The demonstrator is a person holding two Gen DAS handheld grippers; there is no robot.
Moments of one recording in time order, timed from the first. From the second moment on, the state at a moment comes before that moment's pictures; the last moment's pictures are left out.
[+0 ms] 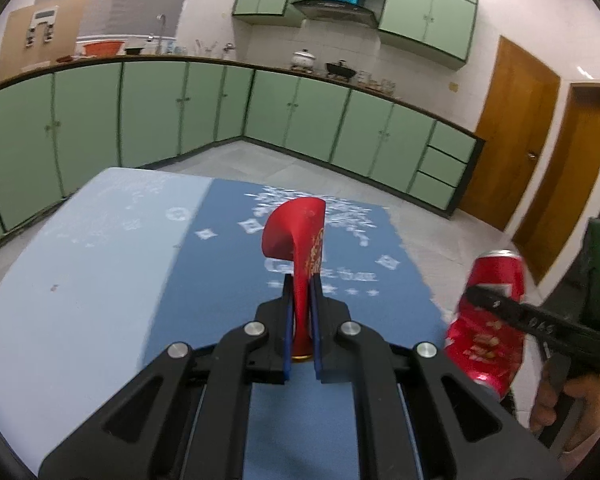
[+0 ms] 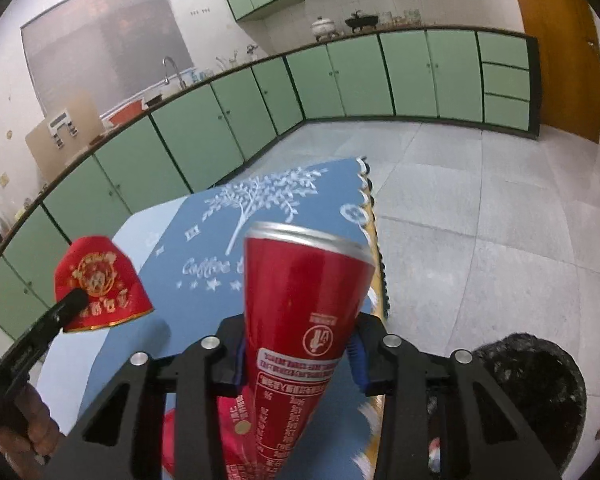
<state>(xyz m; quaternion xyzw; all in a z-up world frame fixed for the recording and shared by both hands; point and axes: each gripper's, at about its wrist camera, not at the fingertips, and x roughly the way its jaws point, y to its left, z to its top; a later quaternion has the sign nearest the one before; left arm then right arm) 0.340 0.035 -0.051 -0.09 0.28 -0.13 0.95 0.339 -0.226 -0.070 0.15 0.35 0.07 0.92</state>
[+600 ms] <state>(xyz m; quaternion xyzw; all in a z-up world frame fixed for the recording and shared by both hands) 0.285 -0.124 -0.039 -0.06 0.28 -0.28 0.91 0.222 -0.359 -0.051 0.13 0.31 -0.09 0.94</state>
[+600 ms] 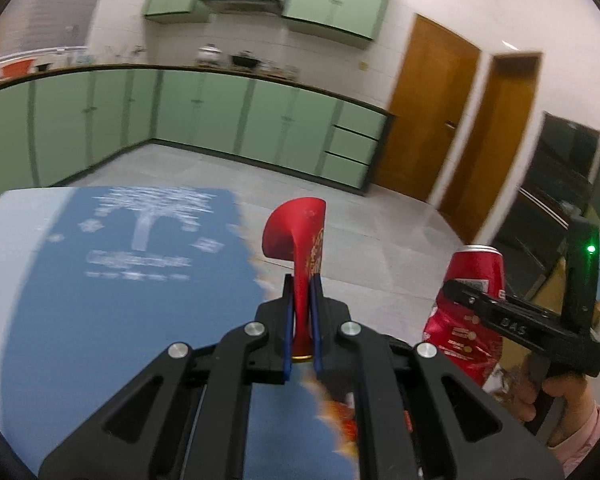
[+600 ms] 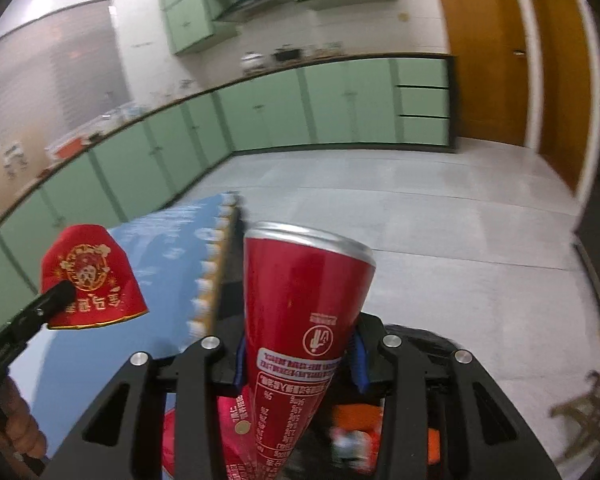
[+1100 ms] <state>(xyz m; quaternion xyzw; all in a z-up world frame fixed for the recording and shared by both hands) 0.277 -0.261 -0.098 0.00 0.36 -0.34 0.87 0.189 -0.459 -0.116 0.16 0.36 -0.15 0.91</state>
